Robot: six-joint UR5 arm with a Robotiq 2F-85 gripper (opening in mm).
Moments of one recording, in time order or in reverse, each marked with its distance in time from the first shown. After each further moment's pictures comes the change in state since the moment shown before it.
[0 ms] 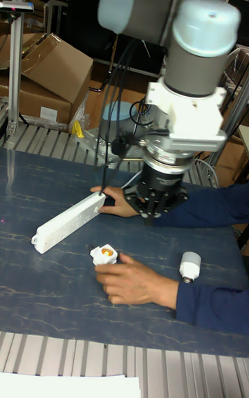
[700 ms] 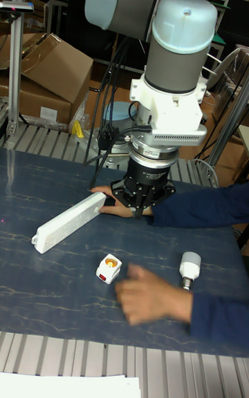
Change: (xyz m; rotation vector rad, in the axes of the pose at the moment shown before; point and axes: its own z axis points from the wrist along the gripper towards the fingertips) arm 0.015 -0.011 0.002 -0.004 0.022 -0.010
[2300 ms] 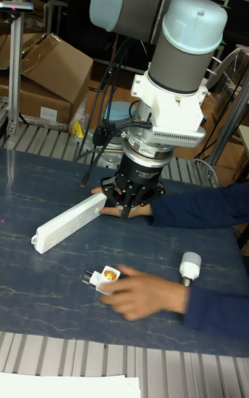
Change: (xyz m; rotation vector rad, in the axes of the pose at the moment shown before) arm -0.003 -0.032 -0.003 0.125 -0.012 0.015
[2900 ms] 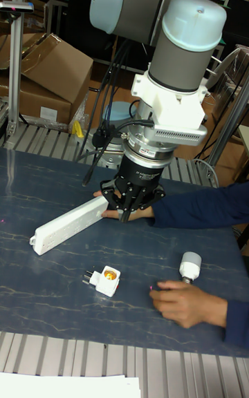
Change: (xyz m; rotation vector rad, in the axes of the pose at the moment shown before) arm -0.010 0.004 0.000 -0.013 -0.040 -0.055
